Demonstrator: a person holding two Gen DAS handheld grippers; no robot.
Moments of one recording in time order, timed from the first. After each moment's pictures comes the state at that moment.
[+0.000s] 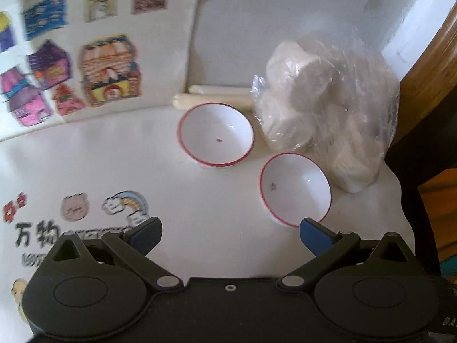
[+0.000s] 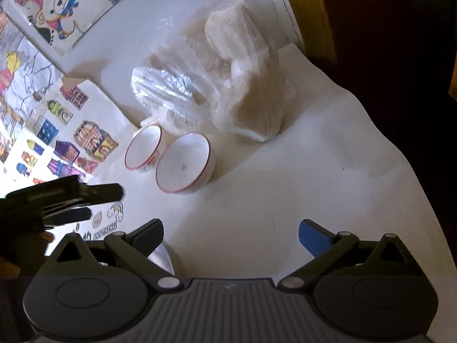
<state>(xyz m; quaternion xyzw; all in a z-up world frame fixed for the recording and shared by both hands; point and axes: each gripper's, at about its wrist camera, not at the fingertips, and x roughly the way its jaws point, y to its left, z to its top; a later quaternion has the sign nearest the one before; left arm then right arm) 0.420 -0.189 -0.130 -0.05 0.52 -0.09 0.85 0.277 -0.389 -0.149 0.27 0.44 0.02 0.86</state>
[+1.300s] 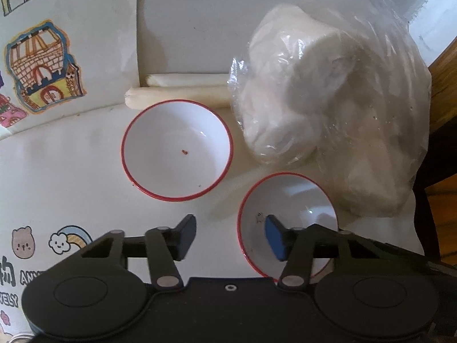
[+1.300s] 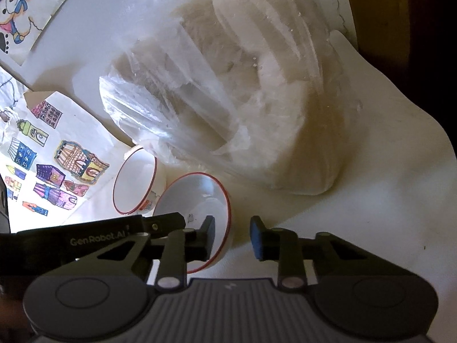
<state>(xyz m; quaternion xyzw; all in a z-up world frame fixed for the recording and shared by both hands) 0.486 -0.230 -0.174 -0.06 0.56 -0.10 0.82 0.380 -0.374 -0.187 0.28 0.47 0.04 0.84</state>
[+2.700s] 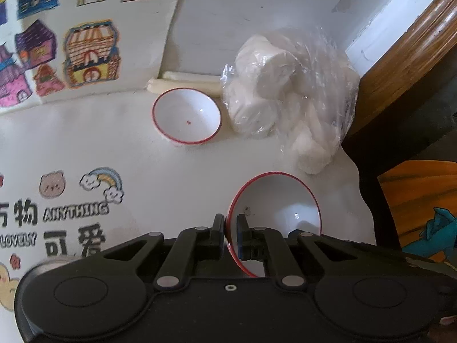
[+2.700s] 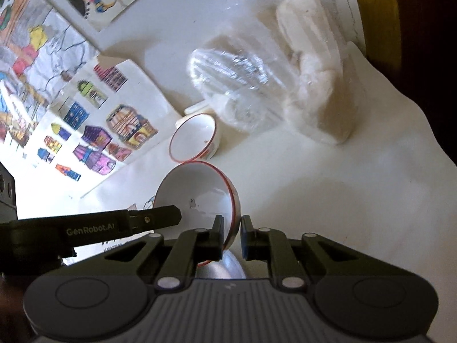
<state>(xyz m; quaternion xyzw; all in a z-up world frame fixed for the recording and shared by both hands) 0.386 -0.171 -0.113 -0.11 0.53 -0.16 0.83 0.300 -0.326 -0.126 0.25 0.46 0.08 0.85</state>
